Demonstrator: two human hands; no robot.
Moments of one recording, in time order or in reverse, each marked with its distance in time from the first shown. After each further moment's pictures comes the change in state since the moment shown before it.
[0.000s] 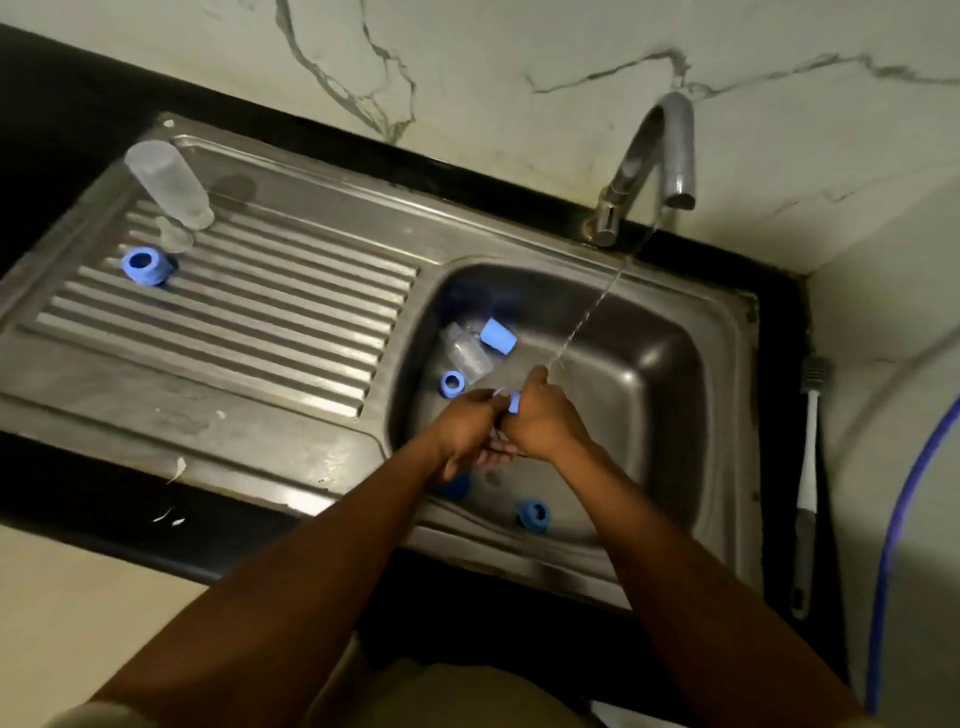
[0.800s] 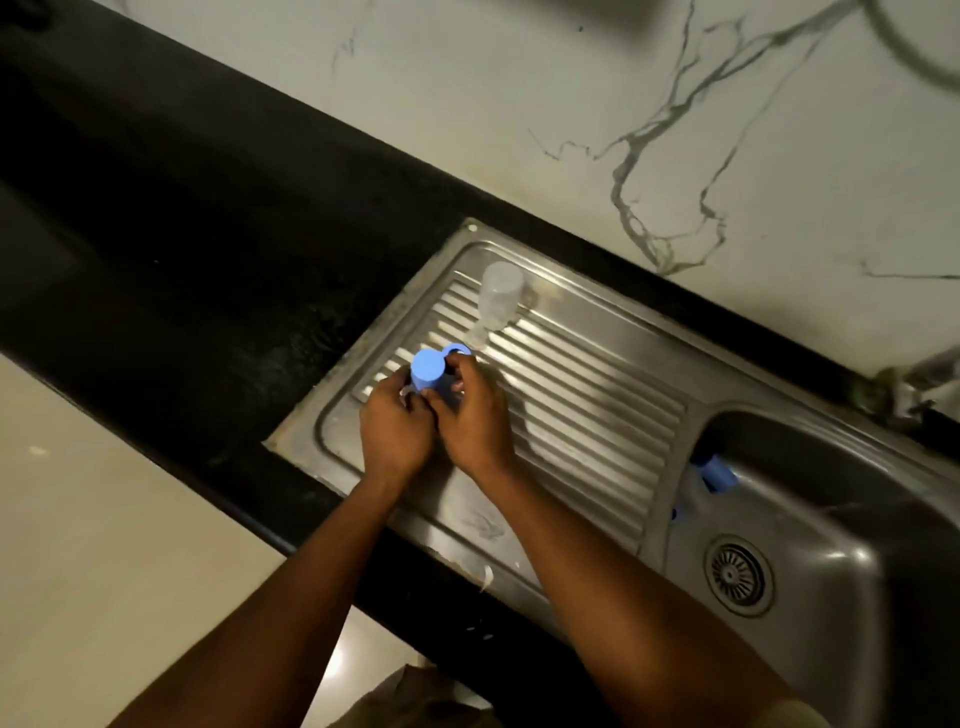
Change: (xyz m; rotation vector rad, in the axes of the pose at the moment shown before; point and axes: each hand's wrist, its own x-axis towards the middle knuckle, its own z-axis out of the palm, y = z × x) left_hand -0.098 0.048 -0.375 0.211 0.995 0.568; right_hand 0.007 -0.388 0.140 0.433 0.044 -0.596
